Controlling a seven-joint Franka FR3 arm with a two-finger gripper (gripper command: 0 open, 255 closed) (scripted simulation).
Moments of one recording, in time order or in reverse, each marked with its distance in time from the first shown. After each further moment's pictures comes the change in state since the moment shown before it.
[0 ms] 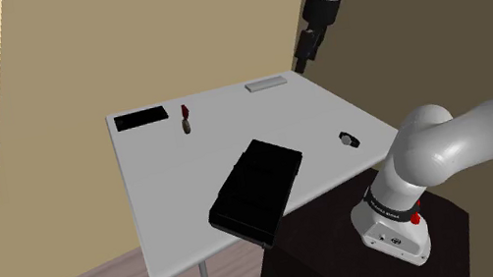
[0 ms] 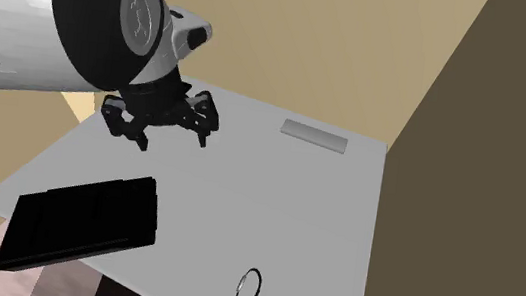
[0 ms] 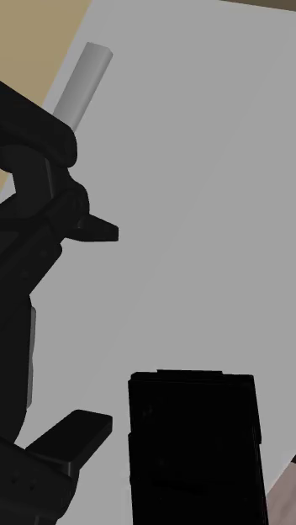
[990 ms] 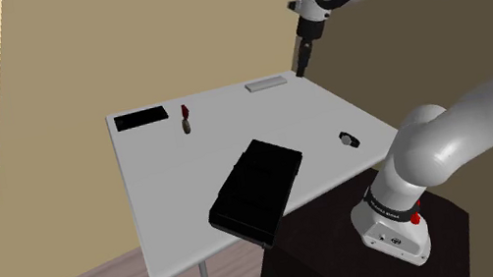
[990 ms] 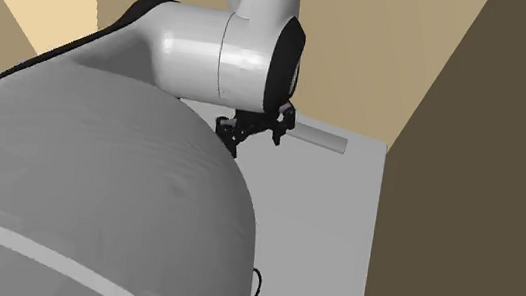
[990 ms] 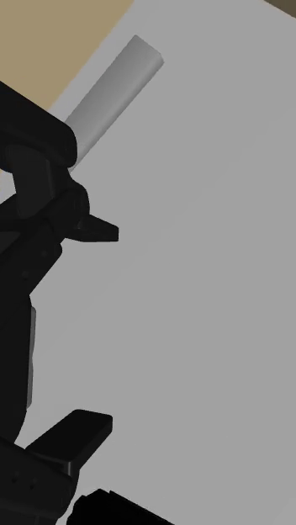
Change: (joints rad) arm 0.012 0.266 -0.313 0.009 -0.143 0.246 -0.499
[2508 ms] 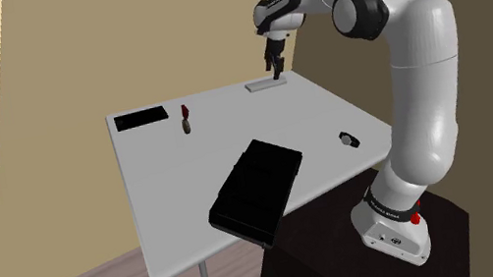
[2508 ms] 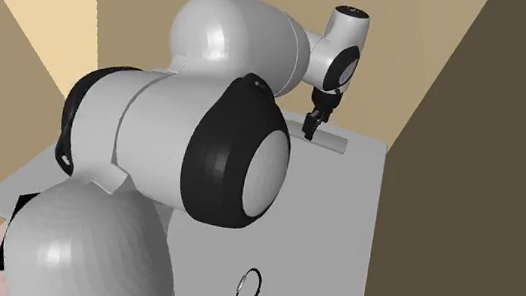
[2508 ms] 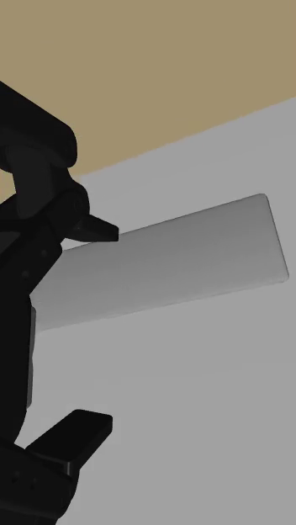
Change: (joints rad) arm -0.069 0.997 -0.222 0.718 0.397 0.146 -0.964
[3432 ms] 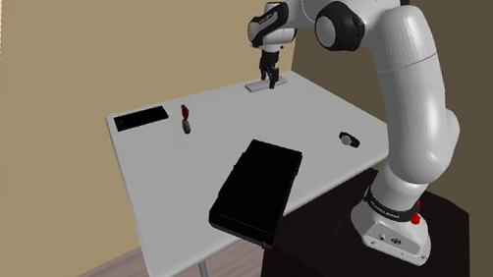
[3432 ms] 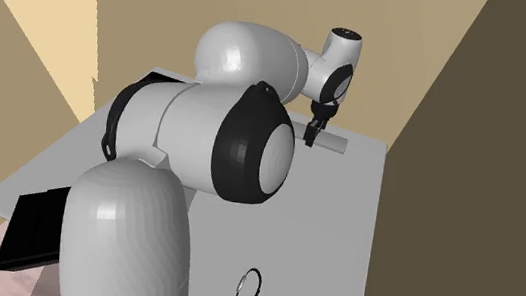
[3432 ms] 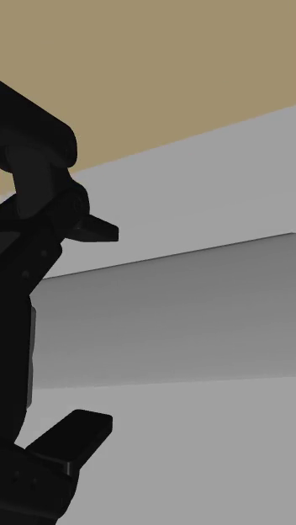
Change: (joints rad) arm -0.058 0.162 0.047 0.099 0.059 0.049 -0.085
